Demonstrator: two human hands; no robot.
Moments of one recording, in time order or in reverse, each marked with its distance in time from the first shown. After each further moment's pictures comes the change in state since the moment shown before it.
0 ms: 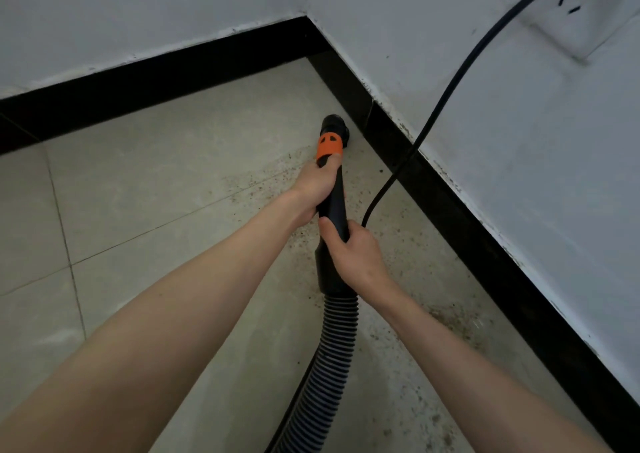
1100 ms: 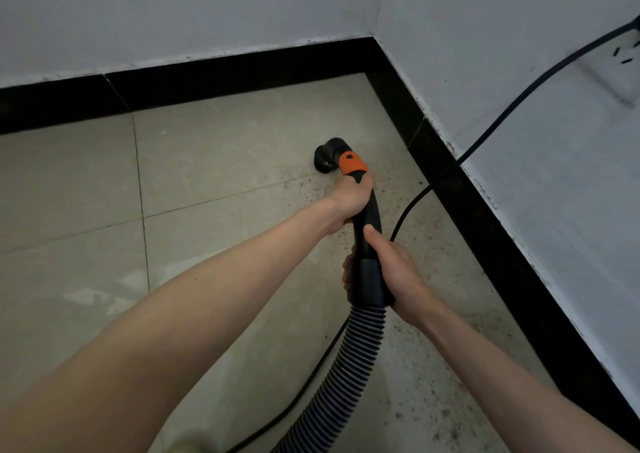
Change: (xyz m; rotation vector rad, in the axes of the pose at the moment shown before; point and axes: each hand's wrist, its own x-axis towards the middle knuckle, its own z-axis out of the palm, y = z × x) left_hand -0.054 -0.013 -0.028 -0.001 0.016 -0.002; right_hand -0.054 -0.011 0.003 0.333 -0.261 0.171
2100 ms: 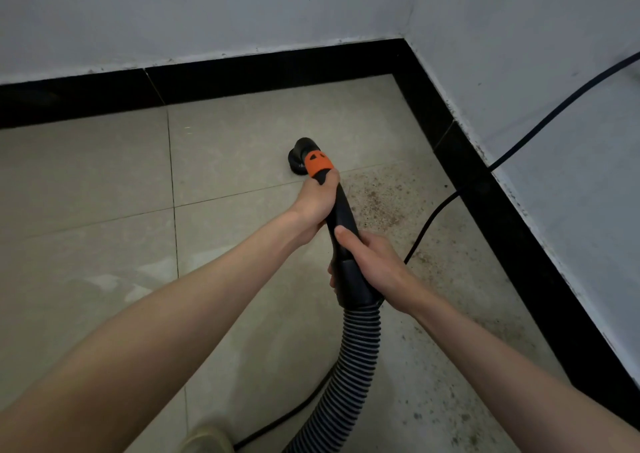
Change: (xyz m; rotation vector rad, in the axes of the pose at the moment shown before) left_hand -0.030 -0.024 -0.070 -0.227 0.191 0.035; right_hand 0.000 -0.011 0.049 -0.332 -0.173 -0.125
